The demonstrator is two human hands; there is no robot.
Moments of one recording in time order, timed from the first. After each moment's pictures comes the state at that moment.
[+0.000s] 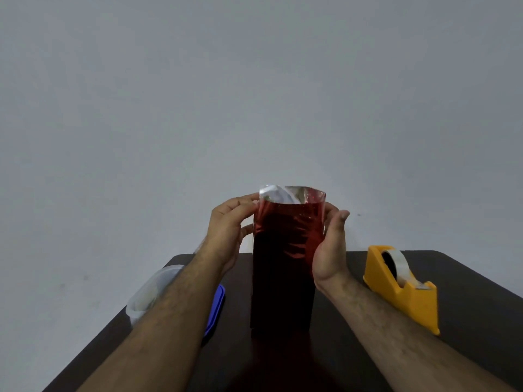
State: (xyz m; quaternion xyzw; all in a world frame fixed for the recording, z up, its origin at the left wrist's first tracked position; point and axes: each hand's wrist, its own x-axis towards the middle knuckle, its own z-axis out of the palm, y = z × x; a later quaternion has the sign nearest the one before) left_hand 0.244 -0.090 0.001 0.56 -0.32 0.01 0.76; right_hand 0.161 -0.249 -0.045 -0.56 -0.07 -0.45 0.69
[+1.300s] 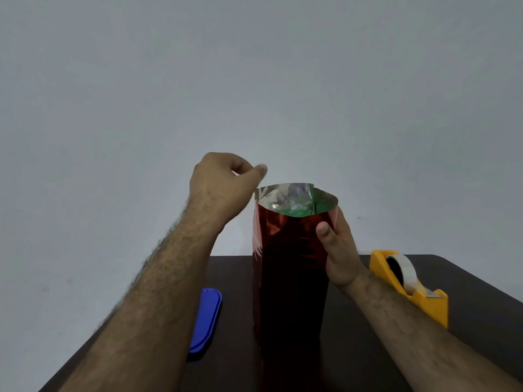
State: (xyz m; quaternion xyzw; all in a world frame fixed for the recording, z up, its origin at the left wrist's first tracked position) left_hand 0.208 -0.071 0.083 0.74 -0.26 0.25 0.57; right_hand 0.157 -0.267 -0.030 -0.65 -0.18 -0.37 0.64
